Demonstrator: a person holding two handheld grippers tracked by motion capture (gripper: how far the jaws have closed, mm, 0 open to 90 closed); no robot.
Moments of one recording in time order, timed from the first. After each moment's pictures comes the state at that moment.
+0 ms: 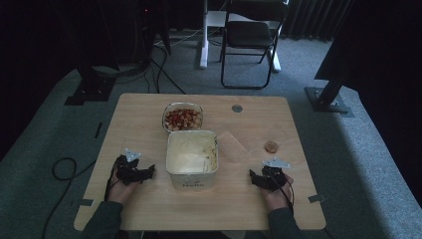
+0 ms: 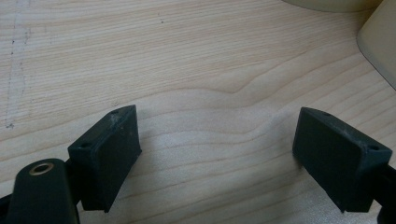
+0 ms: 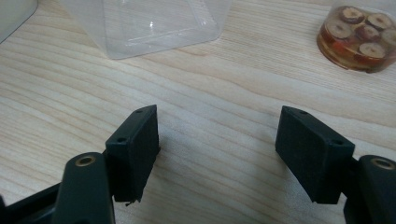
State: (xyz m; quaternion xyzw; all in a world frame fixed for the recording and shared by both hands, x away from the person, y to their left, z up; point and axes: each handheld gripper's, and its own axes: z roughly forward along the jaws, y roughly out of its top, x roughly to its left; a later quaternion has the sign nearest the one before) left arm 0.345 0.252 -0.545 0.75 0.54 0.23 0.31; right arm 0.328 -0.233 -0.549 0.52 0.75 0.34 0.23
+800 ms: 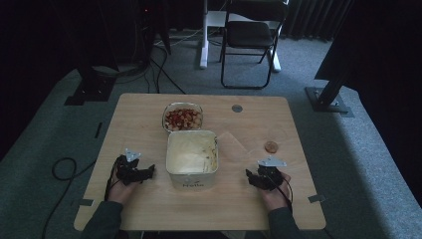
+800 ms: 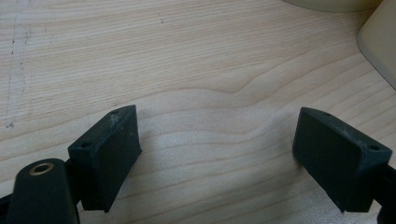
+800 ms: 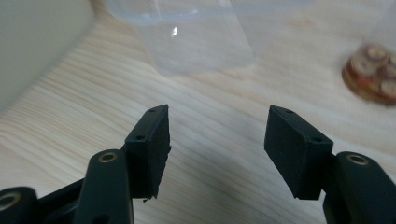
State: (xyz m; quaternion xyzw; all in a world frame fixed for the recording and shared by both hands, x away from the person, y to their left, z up) left arm 0.345 0.252 -0.545 0.75 0.54 0.23 0.31; right arm 0.319 -0.215 -0.523 0.48 0.78 0.34 0.22
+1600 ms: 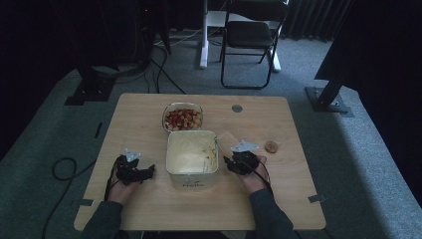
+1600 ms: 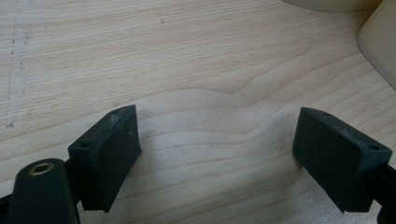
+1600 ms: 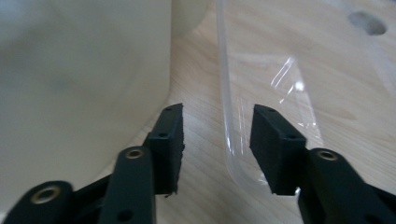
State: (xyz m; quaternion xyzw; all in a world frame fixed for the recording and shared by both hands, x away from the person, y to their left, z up) left arm 0.345 0.252 -0.545 0.75 0.54 0.23 0.31; right arm 0.364 -0.142 -0.500 0.39 0.82 0.35 0.22
